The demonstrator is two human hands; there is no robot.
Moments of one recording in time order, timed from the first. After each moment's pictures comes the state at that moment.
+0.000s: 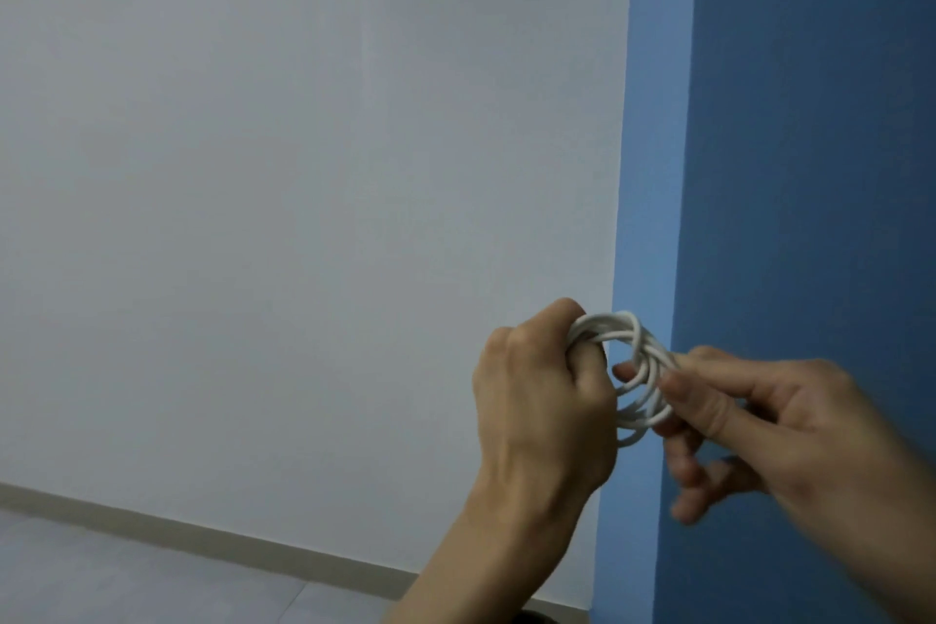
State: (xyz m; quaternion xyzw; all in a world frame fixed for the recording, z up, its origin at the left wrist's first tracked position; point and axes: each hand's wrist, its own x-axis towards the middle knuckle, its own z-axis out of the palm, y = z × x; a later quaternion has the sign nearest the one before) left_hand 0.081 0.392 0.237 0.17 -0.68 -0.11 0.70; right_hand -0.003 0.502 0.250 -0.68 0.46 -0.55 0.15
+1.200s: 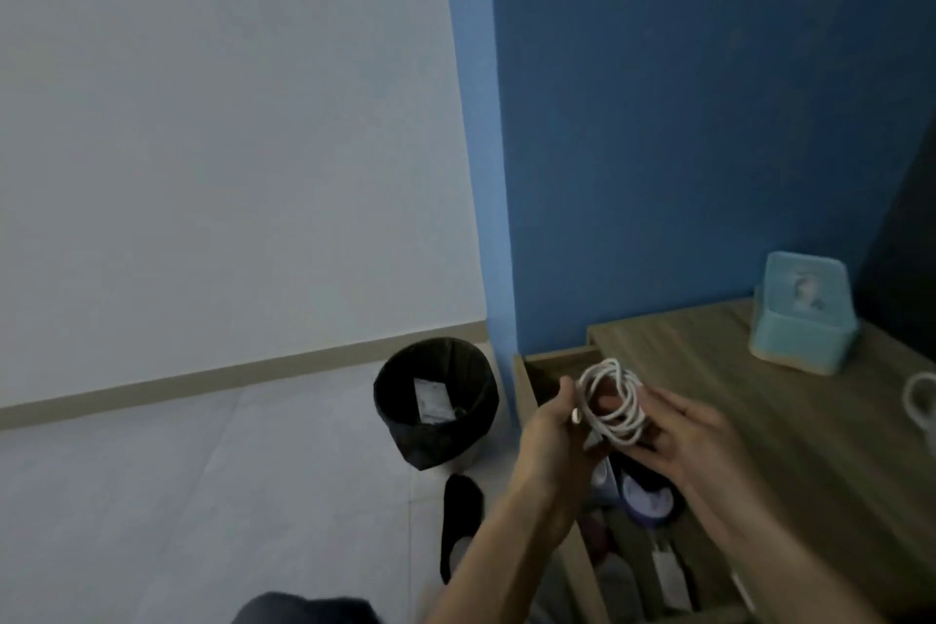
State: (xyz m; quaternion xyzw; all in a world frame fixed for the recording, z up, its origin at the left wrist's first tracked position) left_hand -0.078 0.424 -0.043 0.31 -0.40 -0.85 0.17; right_hand -0.149 0.512 -0.039 -0.12 0.53 -0.78 0.32
